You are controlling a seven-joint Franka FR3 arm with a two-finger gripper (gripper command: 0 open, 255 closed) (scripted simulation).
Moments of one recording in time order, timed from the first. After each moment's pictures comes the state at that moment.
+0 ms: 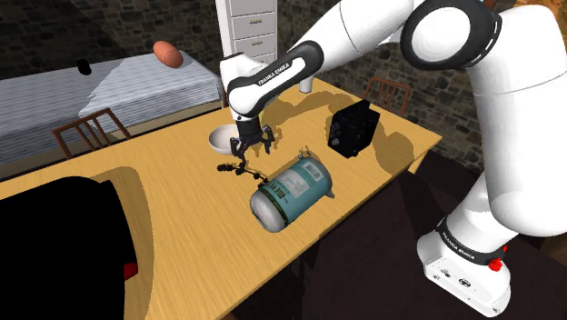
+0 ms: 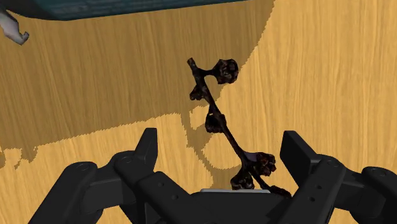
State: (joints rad) arm 0.20 0.63 0.23 -1.61 -0.12 2.05 0.60
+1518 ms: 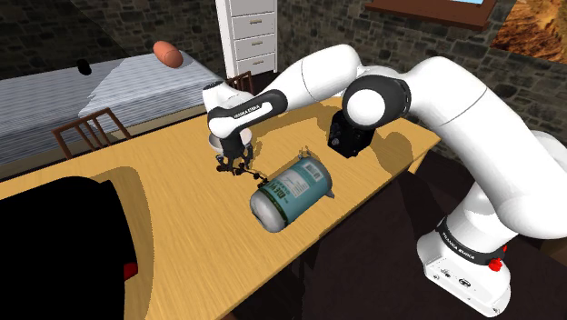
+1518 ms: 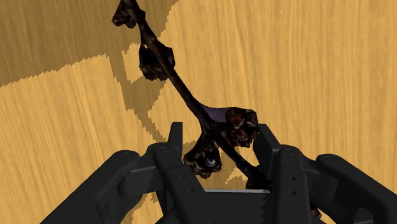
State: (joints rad) arm 0.30 1.07 0.18 -1.07 -0.16 1.95 0.65
